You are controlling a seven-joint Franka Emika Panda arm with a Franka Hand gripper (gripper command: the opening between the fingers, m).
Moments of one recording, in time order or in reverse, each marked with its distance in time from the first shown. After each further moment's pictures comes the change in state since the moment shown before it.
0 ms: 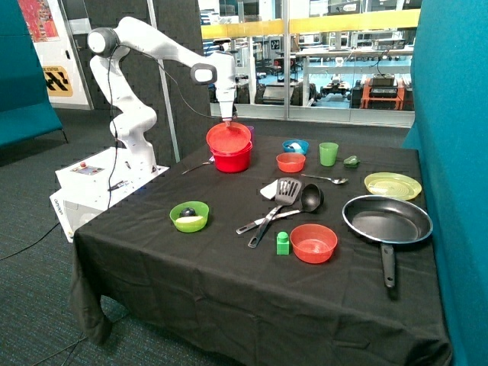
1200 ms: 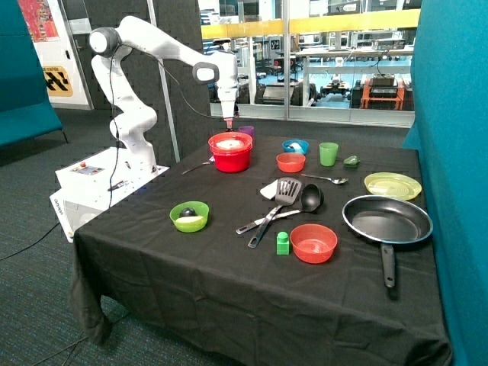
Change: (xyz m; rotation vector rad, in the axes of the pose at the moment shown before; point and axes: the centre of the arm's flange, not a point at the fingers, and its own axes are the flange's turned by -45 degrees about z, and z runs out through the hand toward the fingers) arm 0.007 0.012 -0.005 0.005 -0.007 0.035
